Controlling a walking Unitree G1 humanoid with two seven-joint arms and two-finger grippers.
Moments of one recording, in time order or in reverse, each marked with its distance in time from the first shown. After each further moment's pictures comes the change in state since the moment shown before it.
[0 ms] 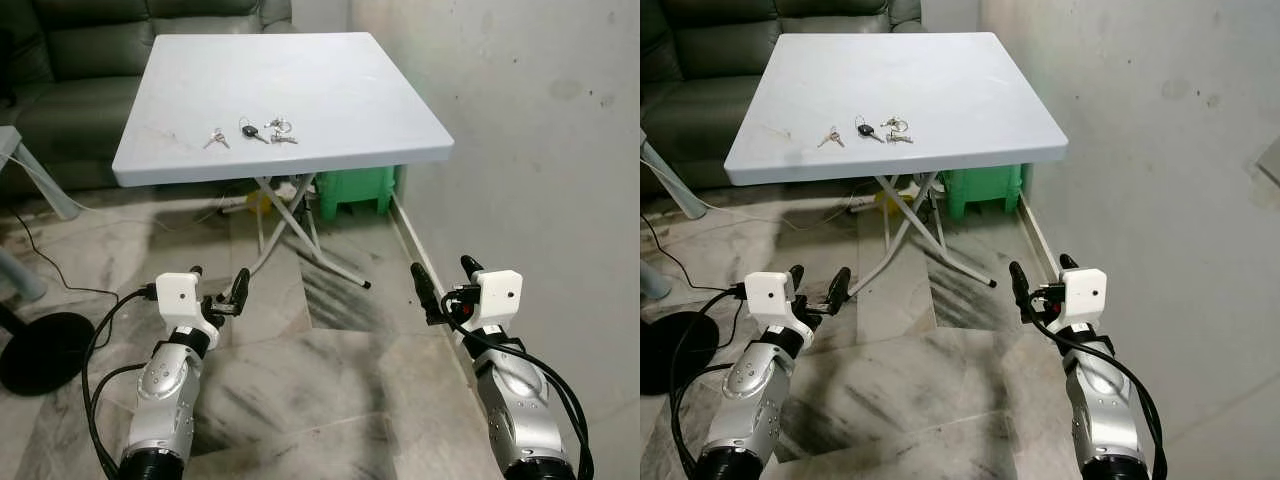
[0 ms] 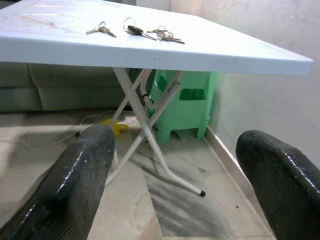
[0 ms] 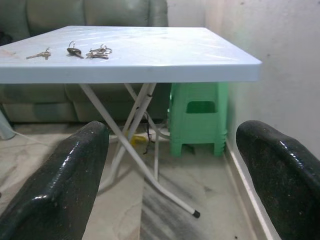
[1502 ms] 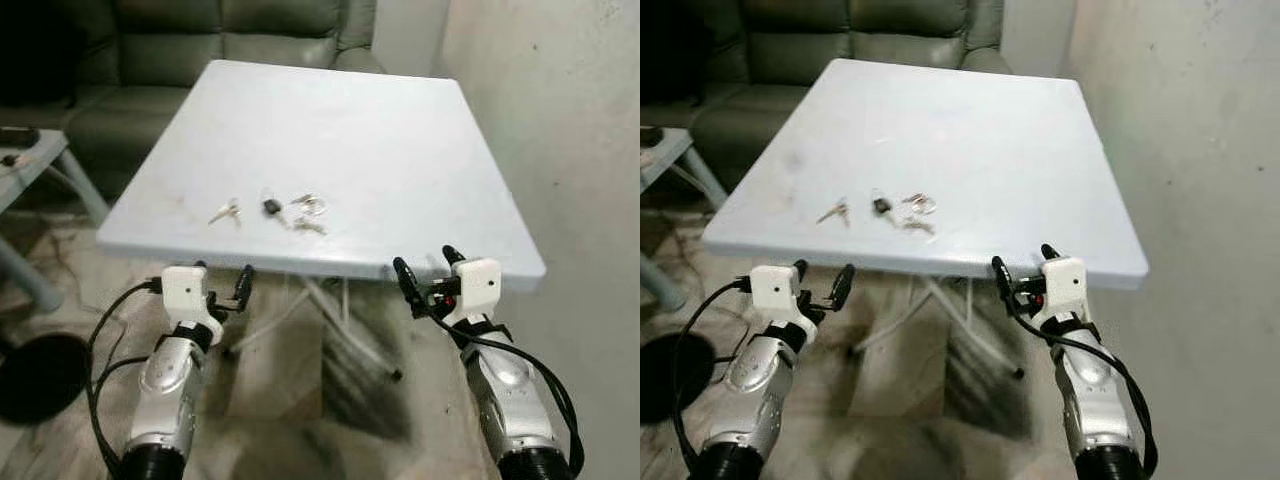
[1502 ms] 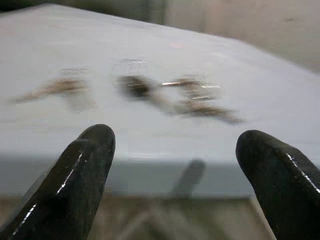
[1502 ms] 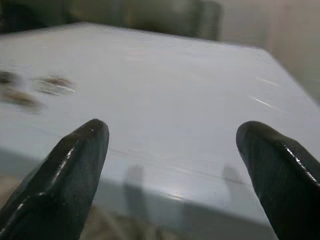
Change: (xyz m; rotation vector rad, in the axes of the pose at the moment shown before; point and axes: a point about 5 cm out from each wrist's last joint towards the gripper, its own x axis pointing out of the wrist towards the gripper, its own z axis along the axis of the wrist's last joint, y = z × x) left arm 0.009 -0.028 0.000 -0.012 0.006 -0.069; right arm 0.002 -0.001 0.000 -0.049 0.042 0.029
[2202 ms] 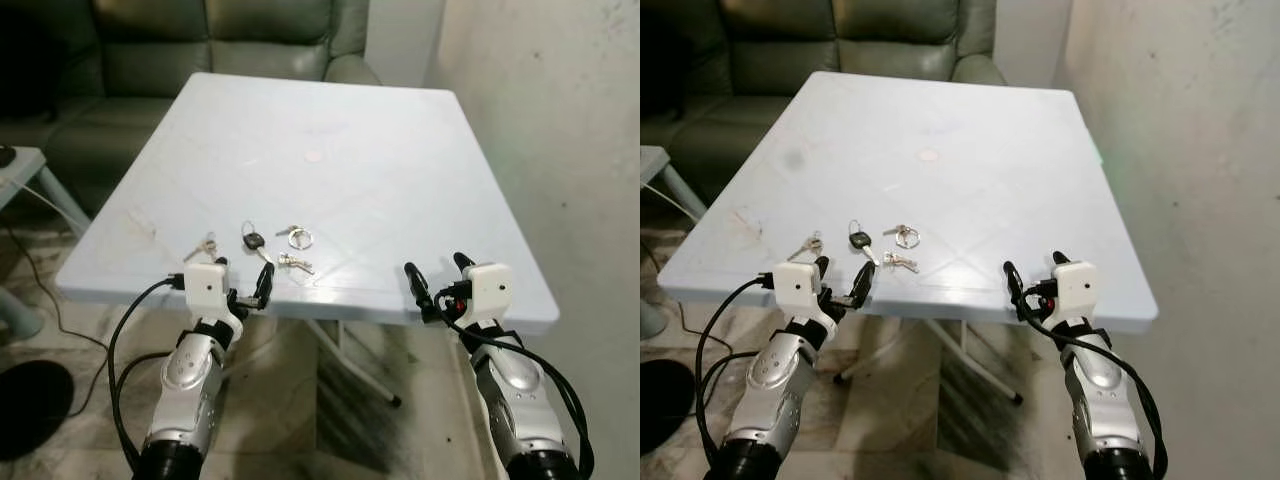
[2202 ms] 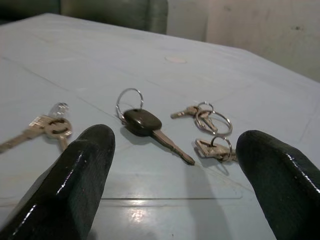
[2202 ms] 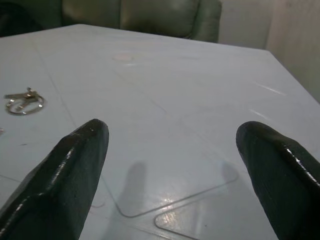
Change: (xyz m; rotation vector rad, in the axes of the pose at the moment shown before) left arm 0.002 0.004 0.006 0.019 -0.025 0.021; right arm 0.004 0.003 0.003 0.011 -0.012 0.011
